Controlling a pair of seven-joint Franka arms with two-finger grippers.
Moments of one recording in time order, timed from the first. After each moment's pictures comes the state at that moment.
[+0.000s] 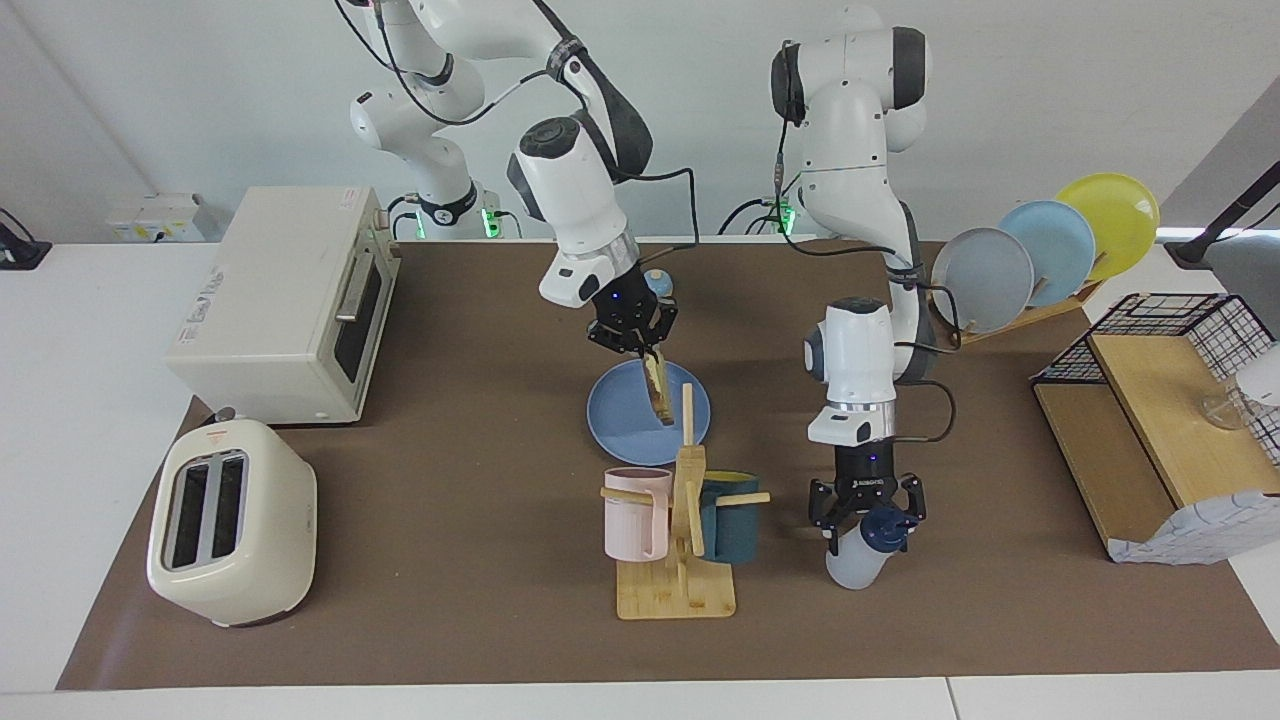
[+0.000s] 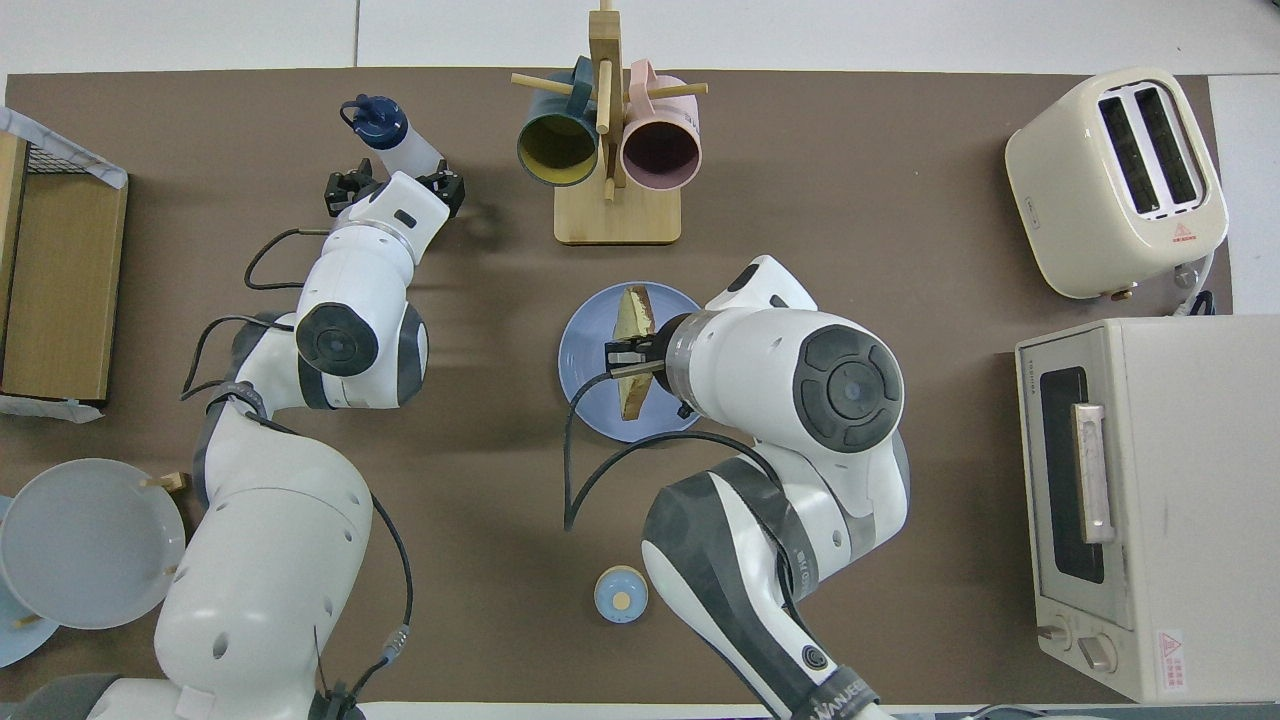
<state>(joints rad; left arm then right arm) -0.75 0.73 0.47 -1.86 -0.31 3.35 -0.10 0.68 0.15 -0.10 -1.99 0.28 2.49 0.33</state>
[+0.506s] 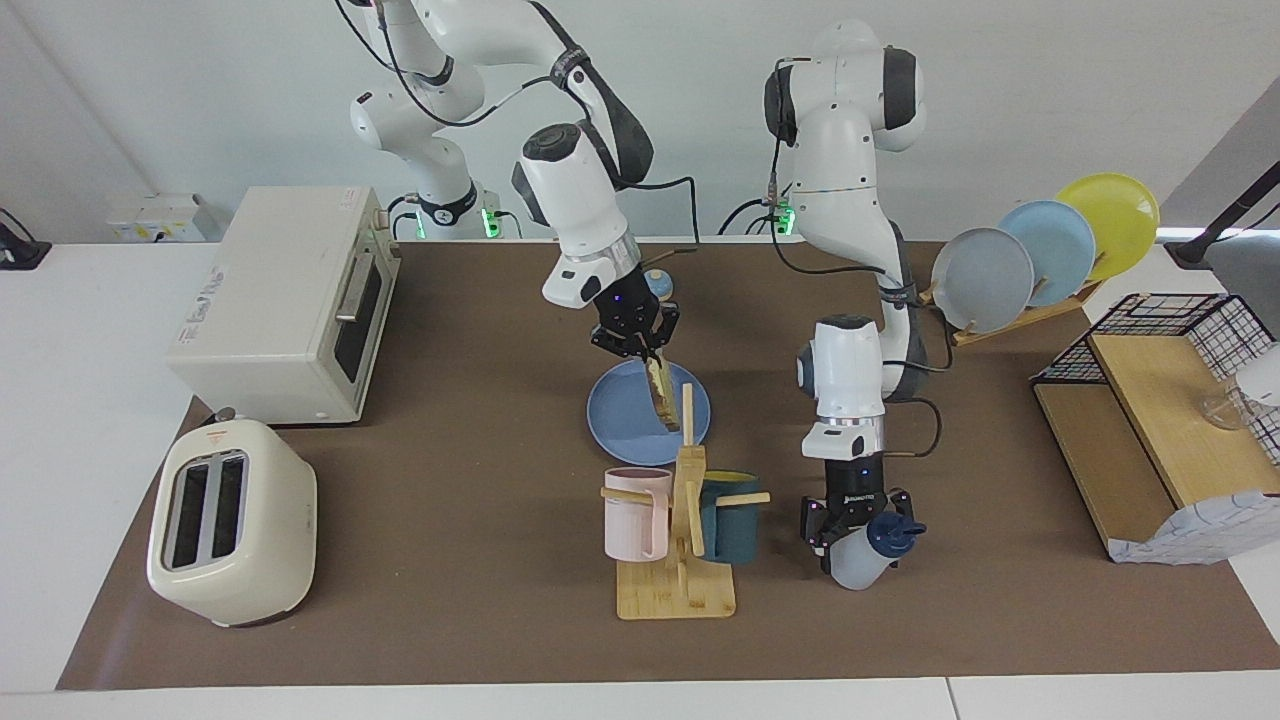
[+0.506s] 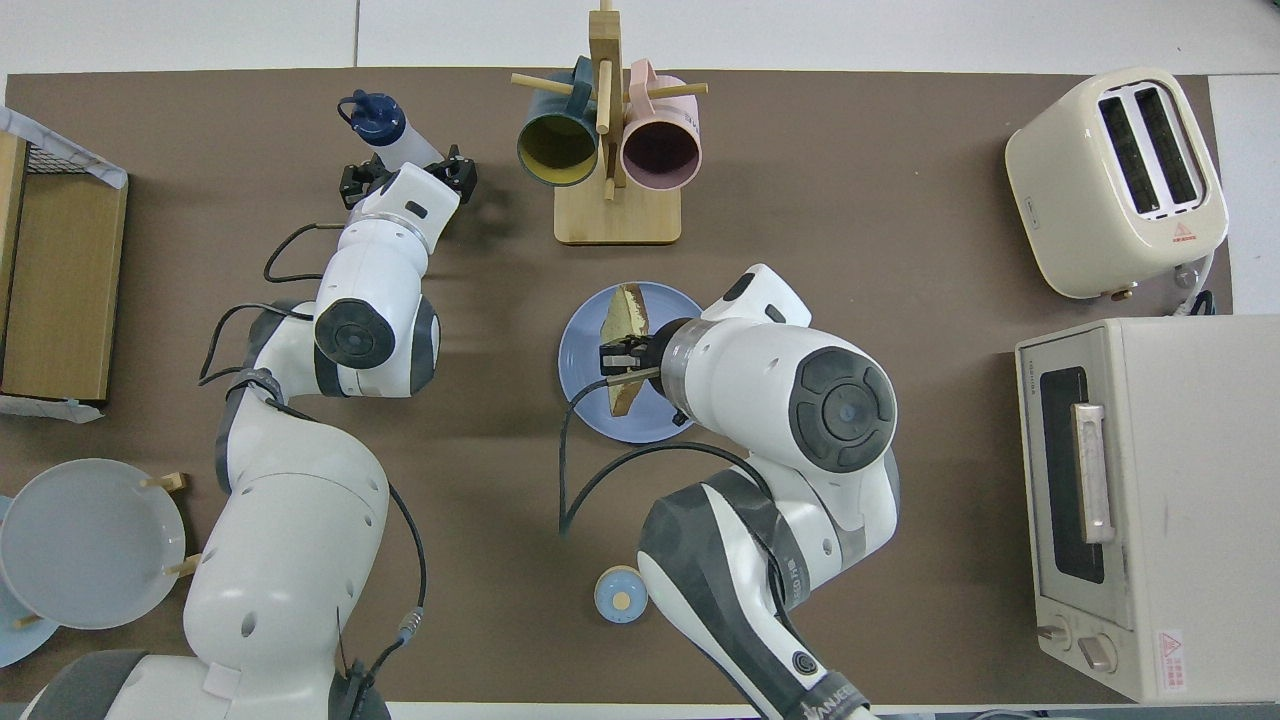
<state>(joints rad) -0.73 0.77 0.47 -1.81 -0.31 3.37 -0.17 0.68 0.15 -0.08 -2.02 0.28 2.58 0.33</state>
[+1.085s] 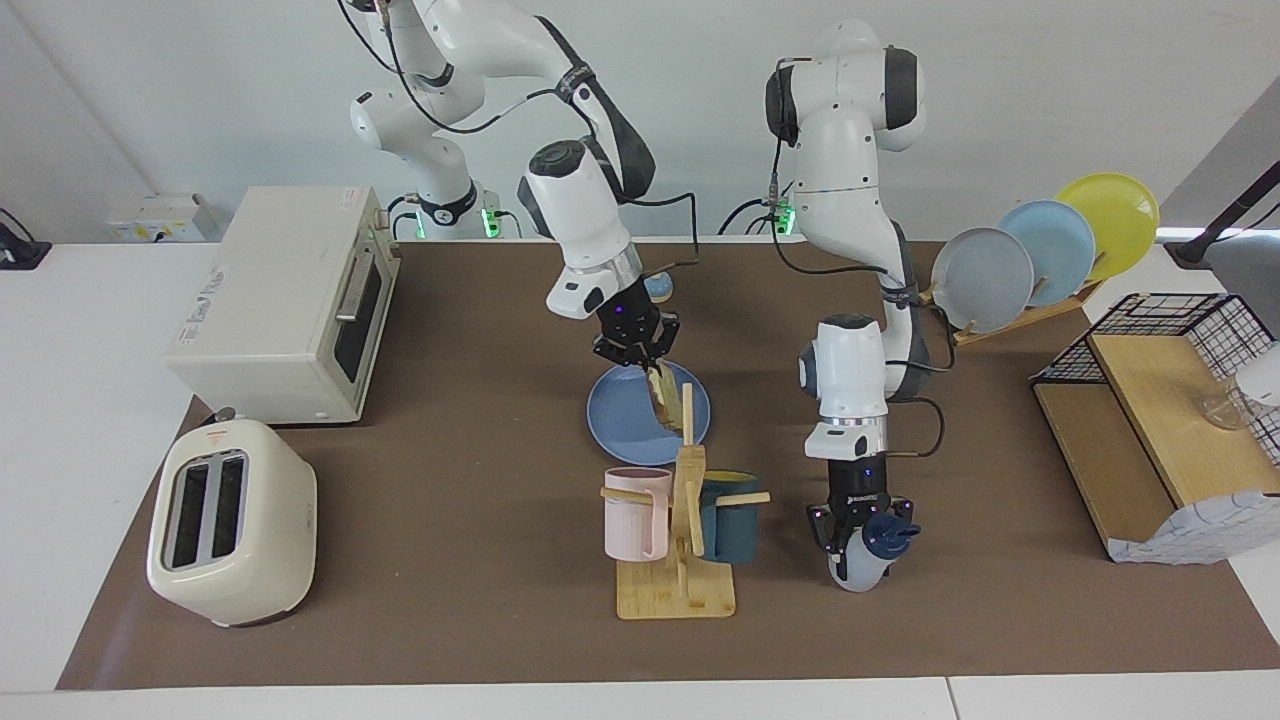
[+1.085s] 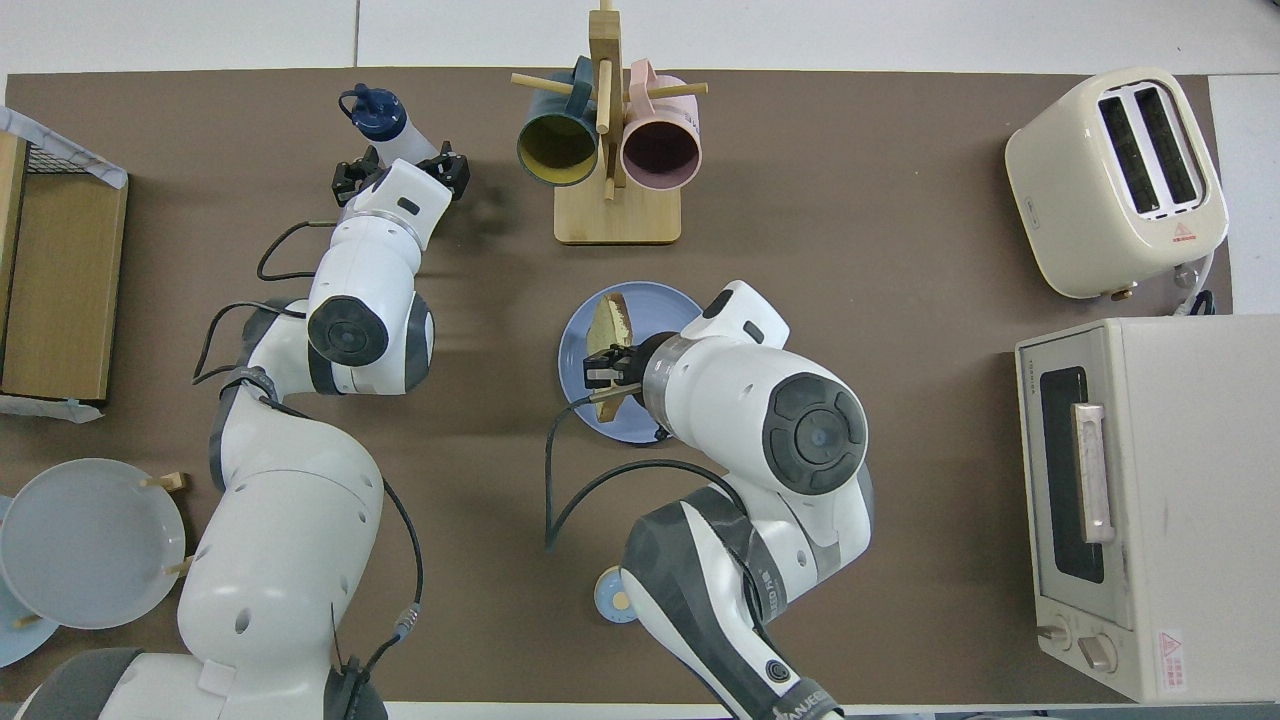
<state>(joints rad) -0.72 0.77 0.47 -1.80 -0.31 3.37 -0.15 0.66 0.18 -0.07 -2.04 0.28 2.62 0.33</state>
